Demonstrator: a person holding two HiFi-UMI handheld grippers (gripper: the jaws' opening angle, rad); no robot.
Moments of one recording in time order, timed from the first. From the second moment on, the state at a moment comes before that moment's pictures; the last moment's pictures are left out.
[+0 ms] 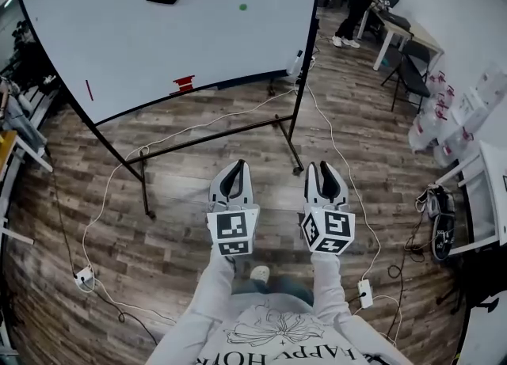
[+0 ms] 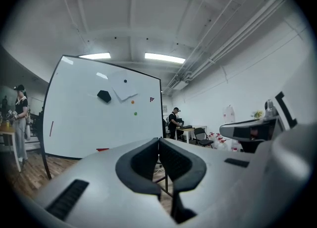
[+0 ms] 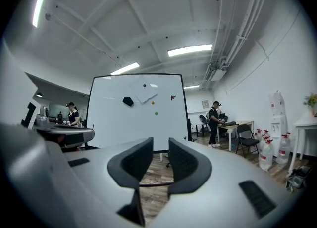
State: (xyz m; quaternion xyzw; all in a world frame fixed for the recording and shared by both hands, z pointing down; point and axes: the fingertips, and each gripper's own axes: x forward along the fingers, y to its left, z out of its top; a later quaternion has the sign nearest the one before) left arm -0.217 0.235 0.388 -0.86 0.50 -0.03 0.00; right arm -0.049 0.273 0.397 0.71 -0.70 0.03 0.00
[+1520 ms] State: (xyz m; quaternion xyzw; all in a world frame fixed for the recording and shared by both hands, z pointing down) left arm -0.015 -0.107 0.415 -0.83 0.56 -0.06 -0.02; right arm 0.154 -0.099 0.416 0.67 -0.74 0.06 0.01
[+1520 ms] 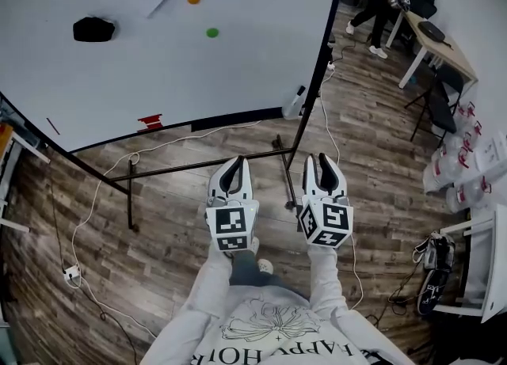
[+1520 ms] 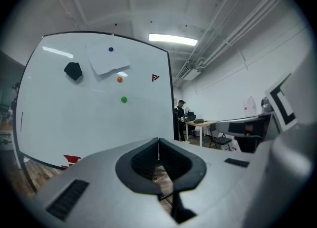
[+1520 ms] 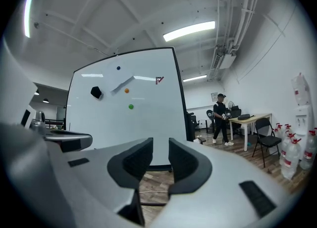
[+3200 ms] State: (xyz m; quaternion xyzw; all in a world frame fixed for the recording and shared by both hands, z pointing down) left arm 0.032 -0.403 0.492 -0.85 0.52 -0.10 -0.08; right arm 0.196 -0.395 0.512 0.69 -0.71 0.14 0.05
